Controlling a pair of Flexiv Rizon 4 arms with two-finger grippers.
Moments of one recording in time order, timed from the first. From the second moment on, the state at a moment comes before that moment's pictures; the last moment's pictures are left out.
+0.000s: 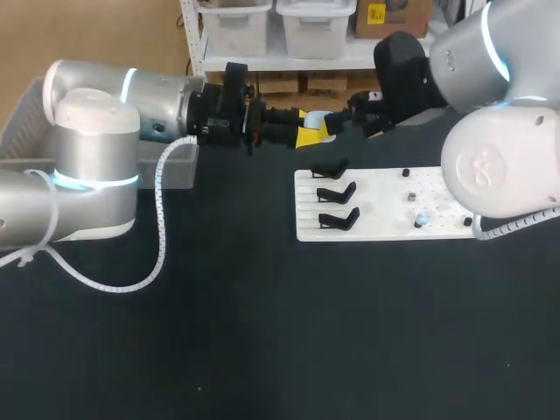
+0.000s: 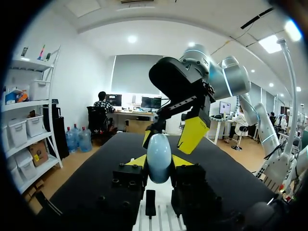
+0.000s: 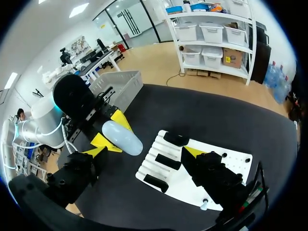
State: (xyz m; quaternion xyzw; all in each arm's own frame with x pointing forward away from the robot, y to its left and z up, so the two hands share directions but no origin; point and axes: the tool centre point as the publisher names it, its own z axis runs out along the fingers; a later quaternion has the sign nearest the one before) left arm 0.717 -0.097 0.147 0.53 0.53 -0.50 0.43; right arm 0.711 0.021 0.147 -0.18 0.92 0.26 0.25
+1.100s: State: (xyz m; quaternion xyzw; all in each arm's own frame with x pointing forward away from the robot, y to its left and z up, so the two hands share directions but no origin) left arm 0.718 -0.097 0.147 0.53 0.53 -0.50 0.43; right arm 0.736 0.010 0.183 -0.19 0.90 0.23 0.30
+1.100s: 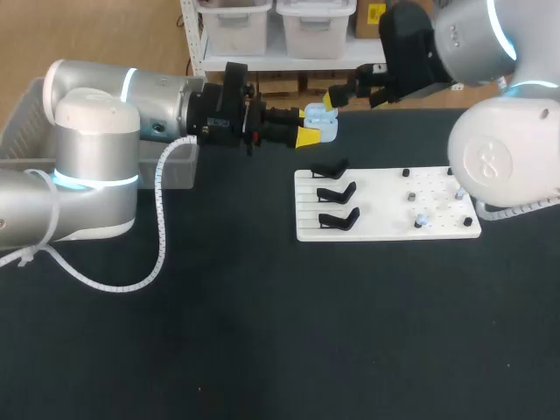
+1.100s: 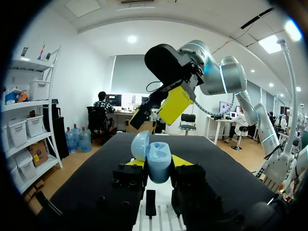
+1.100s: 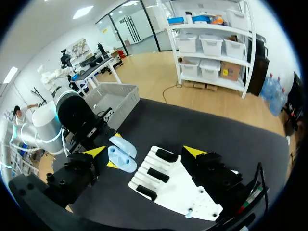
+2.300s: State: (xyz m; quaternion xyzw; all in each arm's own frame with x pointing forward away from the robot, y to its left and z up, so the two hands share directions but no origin) left arm 0.709 -0.112 0.148 0.55 0.50 -0.48 0.47; right arm 0.665 -0.118 0.157 -0.18 0.96 0.06 0.19
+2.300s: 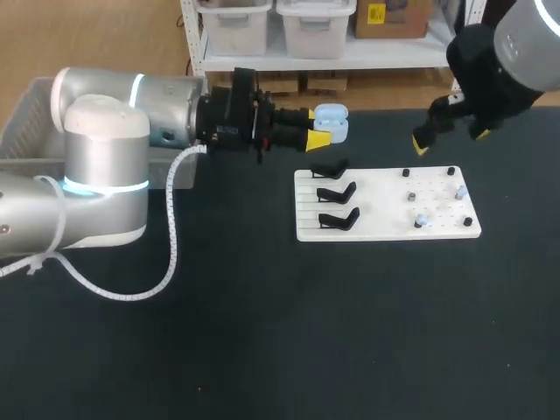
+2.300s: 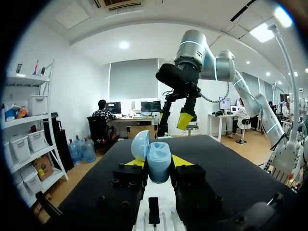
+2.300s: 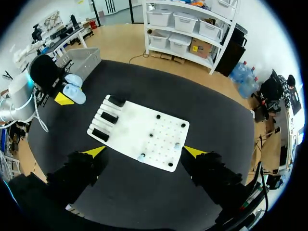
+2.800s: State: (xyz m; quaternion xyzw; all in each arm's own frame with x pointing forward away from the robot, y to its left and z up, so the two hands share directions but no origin) left arm 0.702 -0.117 0.146 0.54 0.50 -0.48 0.48; right arm 0.662 -0.153 0.116 -0.20 0.97 0.03 0.12
